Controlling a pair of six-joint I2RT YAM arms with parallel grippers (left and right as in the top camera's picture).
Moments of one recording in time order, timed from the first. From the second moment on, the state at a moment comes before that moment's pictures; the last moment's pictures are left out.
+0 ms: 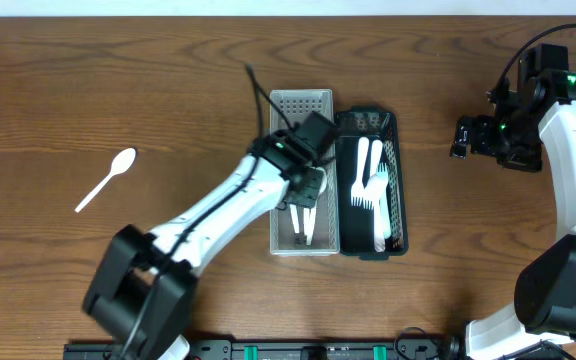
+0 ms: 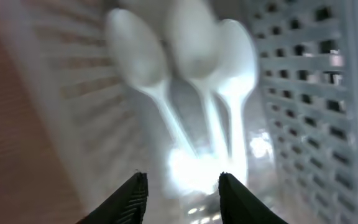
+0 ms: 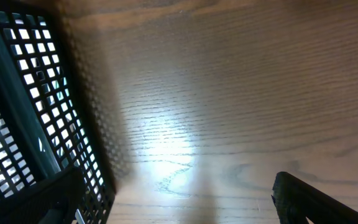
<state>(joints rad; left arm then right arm) -0.65 1.75 1.30 -0.89 -0.06 -0.37 -0.16 1.75 1.55 -1.27 -0.10 0.06</state>
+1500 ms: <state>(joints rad) 0.33 1.76 1.32 -0.77 -0.22 0.22 -0.16 1.75 1.55 -1.29 -0.10 0.06</state>
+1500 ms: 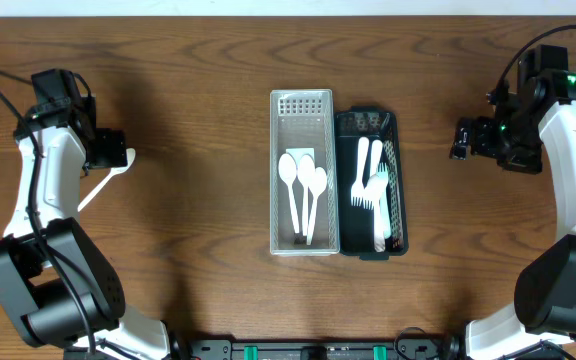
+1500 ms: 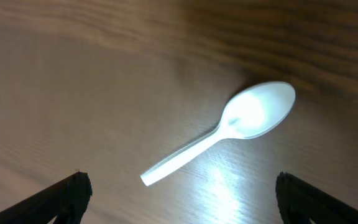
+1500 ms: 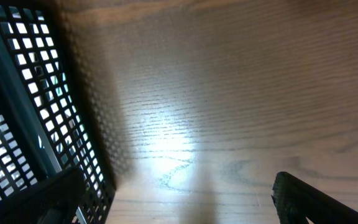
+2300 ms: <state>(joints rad) 0.40 1.99 1.32 -0.75 0.00 0.84 -0.16 1.75 1.55 -1.30 -0.10 0.06</state>
